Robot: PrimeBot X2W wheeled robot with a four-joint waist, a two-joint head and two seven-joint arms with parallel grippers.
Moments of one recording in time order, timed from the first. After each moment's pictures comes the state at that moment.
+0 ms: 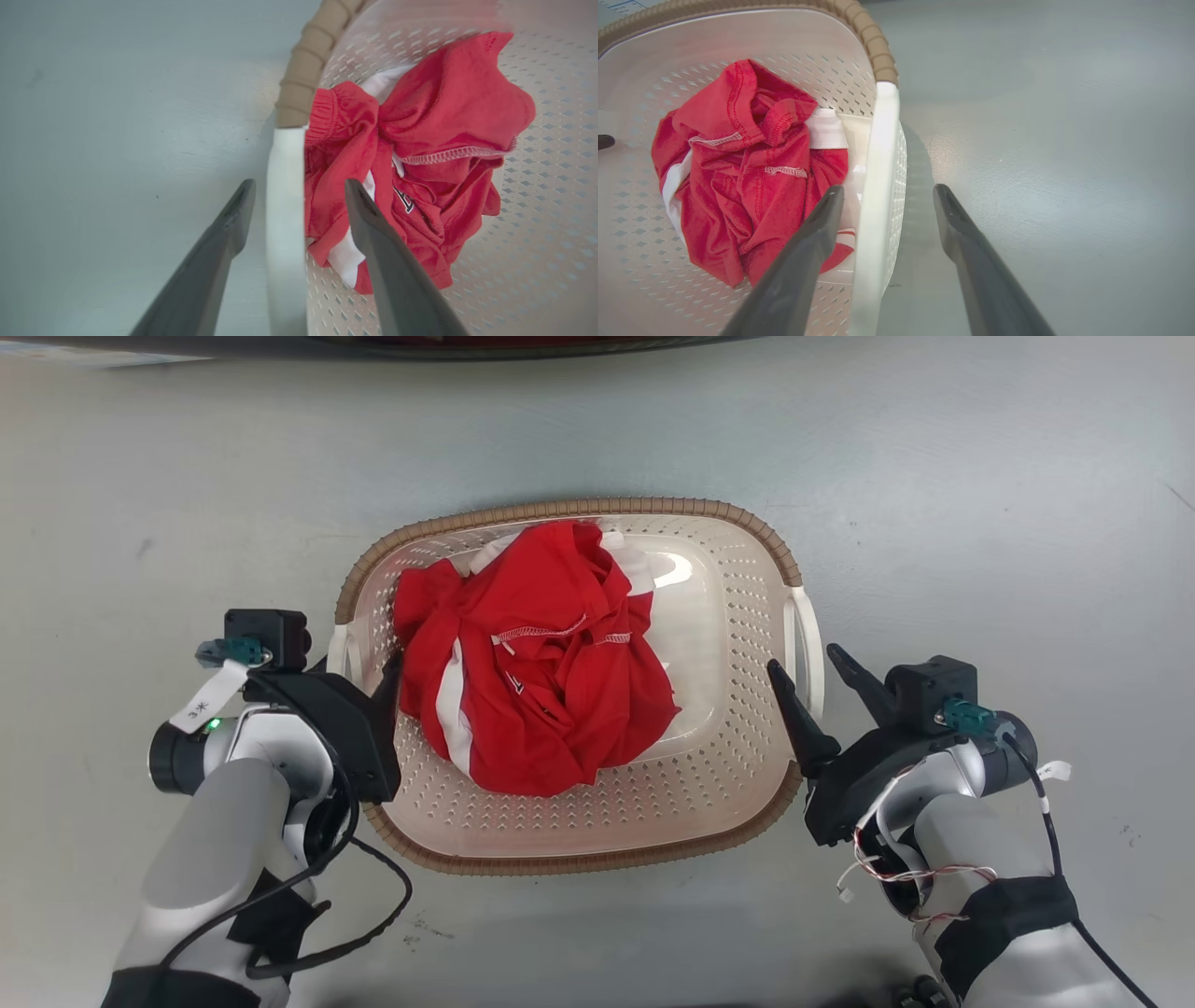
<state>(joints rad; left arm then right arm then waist) -0.73 0.12 -0.27 0.85 -0.48 -0.10 0.15 -0.64 -0.07 0.34 0.73 0.26 0.12 -0.12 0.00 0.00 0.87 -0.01</state>
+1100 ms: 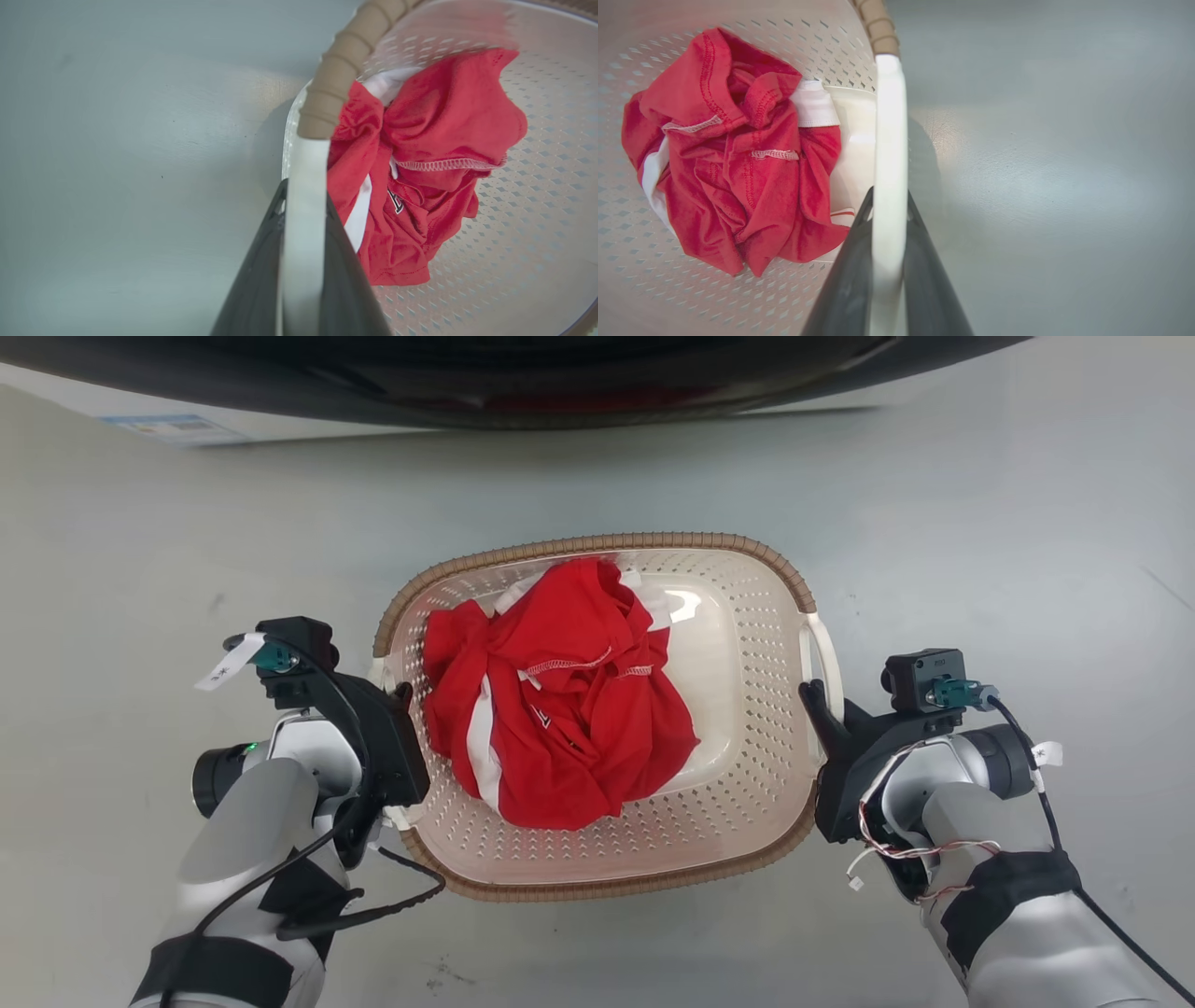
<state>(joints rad) -0.83 0.05 -0.26 1.11 -0.57 -0.12 0.16 -0.74 -0.08 0.40 0.95 0.35 0.13 -0.01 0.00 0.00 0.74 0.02</state>
